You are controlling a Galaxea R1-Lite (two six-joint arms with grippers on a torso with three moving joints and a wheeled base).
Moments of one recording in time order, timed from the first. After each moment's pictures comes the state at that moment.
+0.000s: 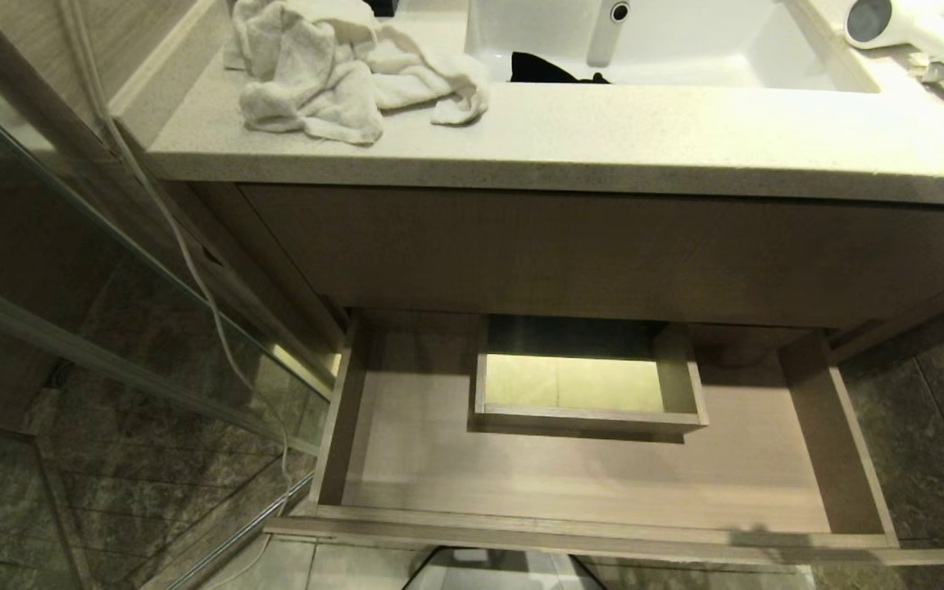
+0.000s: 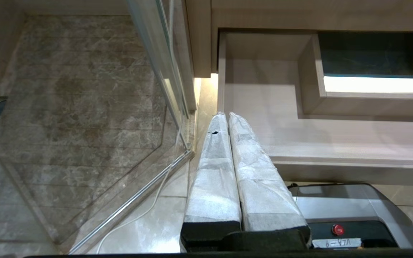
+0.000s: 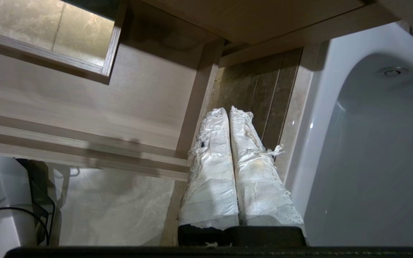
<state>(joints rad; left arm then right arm) 0.00 0.00 0.00 0.00 0.00 0.00 -0.74 0.98 -0.89 0.27 0.45 -0.71</state>
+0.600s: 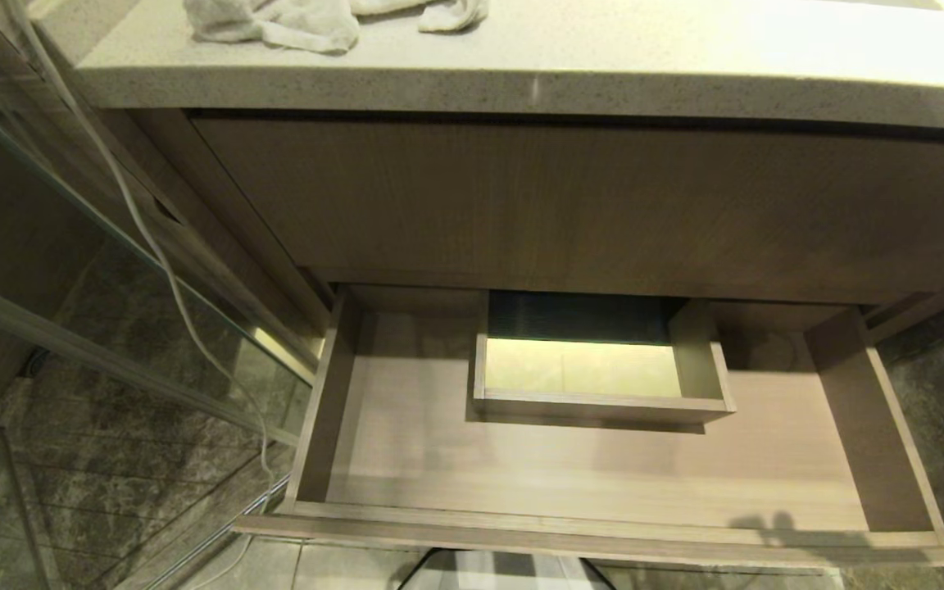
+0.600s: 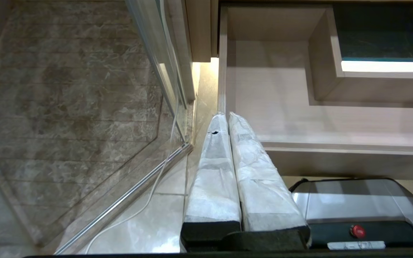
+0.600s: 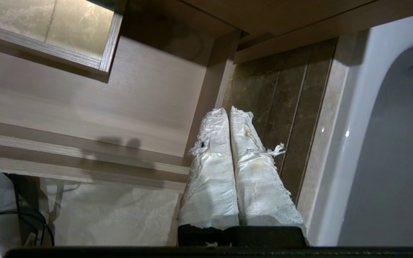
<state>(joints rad) 0.00 0.00 0.00 0.00 0.00 0.00 -0.74 0.97 -0.86 0.24 0.45 -0.71</state>
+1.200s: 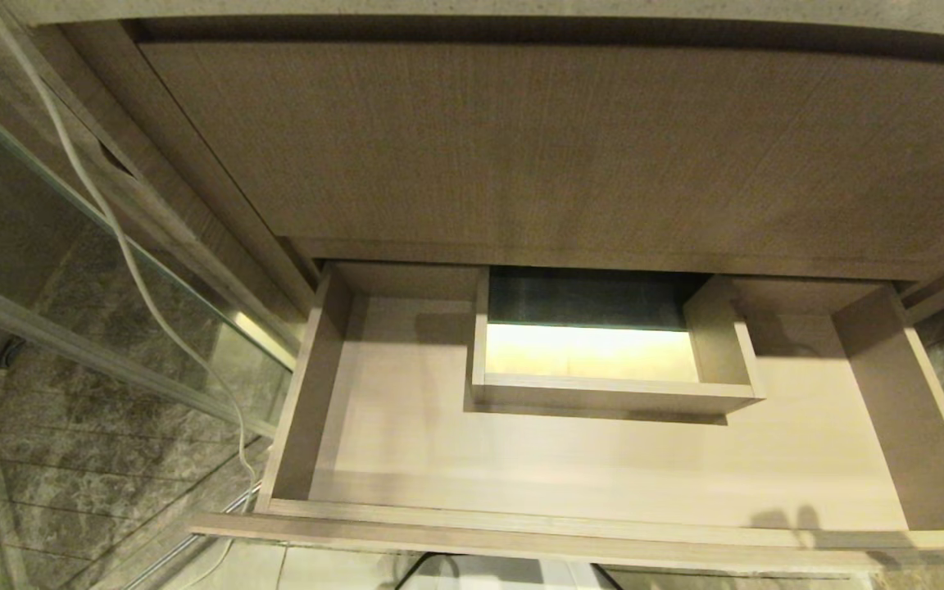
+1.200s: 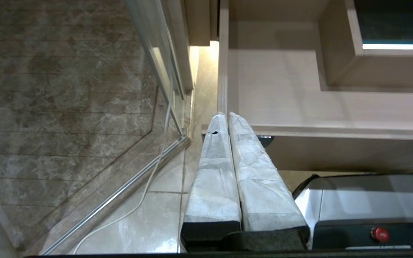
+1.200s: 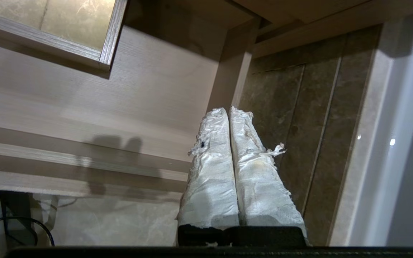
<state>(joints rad) 0.00 0.00 0.00 0.00 0.00 0.00 -0.74 0.95 -0.83 0.23 0.45 -0.71</state>
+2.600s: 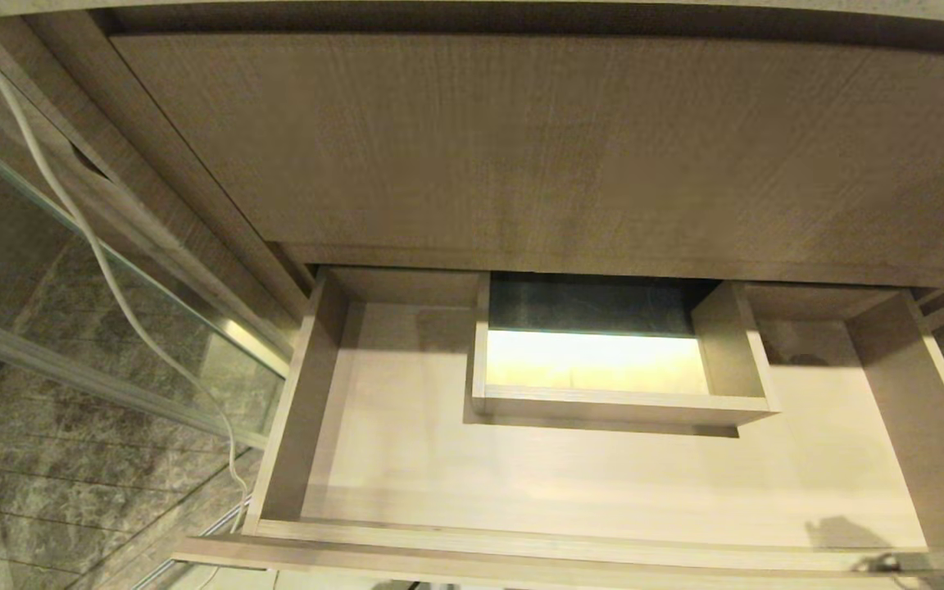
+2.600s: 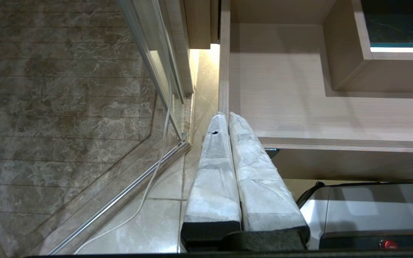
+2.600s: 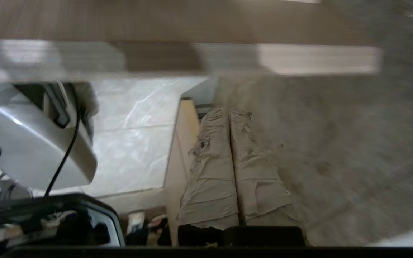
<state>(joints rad) 0.00 0.00 0.00 0.00 0.00 0.00 -0.70 1.48 -0.54 0.19 -0.04 -0.74</state>
